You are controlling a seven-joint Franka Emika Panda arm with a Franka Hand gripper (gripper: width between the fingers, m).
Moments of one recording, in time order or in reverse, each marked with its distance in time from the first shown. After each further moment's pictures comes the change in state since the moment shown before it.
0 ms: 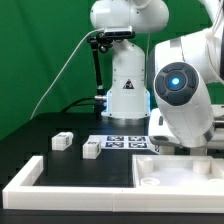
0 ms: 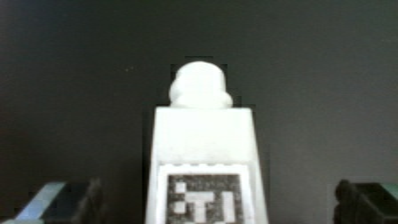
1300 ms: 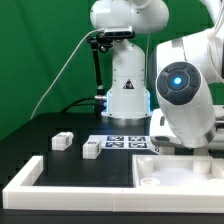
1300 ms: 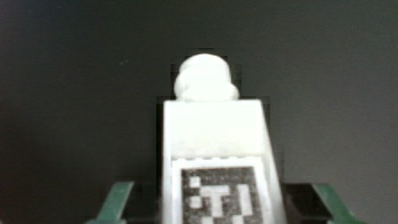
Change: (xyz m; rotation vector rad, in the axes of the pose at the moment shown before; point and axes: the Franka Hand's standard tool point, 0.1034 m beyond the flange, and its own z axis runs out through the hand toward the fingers) arm -0.007 0.002 -0.020 0.003 0.002 -0.003
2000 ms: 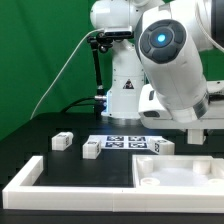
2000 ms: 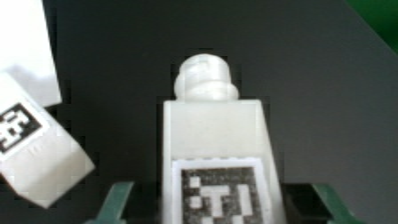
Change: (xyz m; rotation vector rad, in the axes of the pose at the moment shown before) arm -0.004 -0.002 -0.051 0.034 0.064 -0.008
